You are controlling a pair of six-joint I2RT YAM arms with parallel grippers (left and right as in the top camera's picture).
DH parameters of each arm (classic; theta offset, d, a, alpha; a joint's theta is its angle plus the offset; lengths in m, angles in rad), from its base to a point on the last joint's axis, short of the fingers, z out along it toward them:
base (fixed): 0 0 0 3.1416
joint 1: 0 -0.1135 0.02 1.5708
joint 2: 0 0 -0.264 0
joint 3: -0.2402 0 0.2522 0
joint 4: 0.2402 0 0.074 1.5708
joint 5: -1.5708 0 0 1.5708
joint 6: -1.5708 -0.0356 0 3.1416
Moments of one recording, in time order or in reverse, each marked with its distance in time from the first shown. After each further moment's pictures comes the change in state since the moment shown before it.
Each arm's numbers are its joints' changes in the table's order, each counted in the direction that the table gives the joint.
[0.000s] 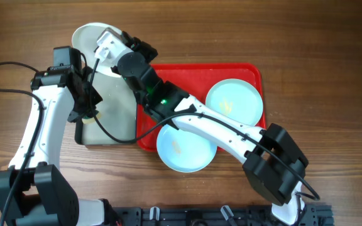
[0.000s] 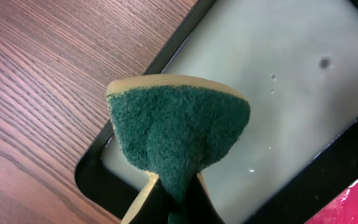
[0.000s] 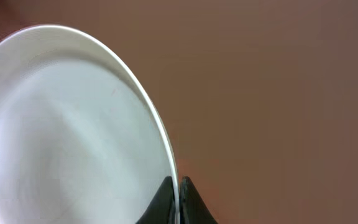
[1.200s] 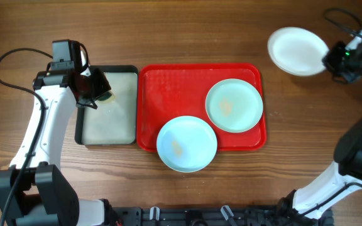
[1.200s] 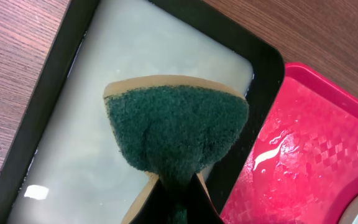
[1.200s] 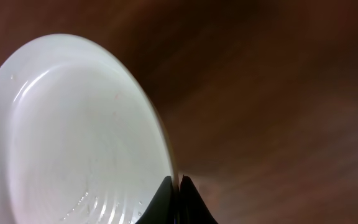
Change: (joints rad) left arm 0.018 0.000 0.004 -0.215 -0.255 -0.150; right arm 1.358 -0.053 -0.008 1.035 0.753 -0.787
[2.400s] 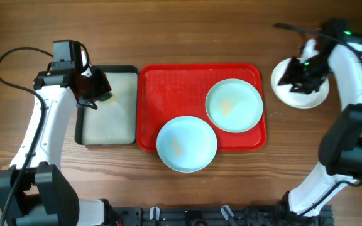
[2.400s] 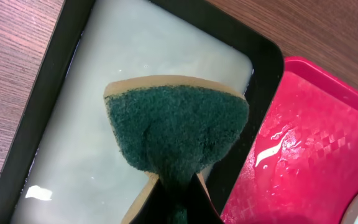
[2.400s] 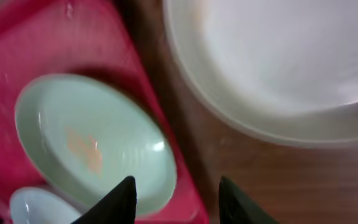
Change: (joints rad) left arm 0.002 0.000 0.000 0.005 -0.003 -0.026; right arm -0.296 -0.008 0.004 0.417 0.048 0.167
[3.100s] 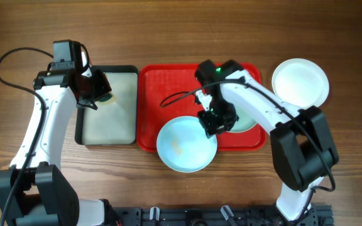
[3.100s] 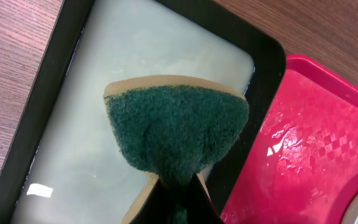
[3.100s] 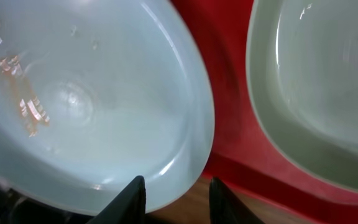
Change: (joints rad) left arm 0.000 0.000 0.000 0.007 0.000 0.000; right arm -0.690 -0.003 0.202 -0.009 -0.026 0.078
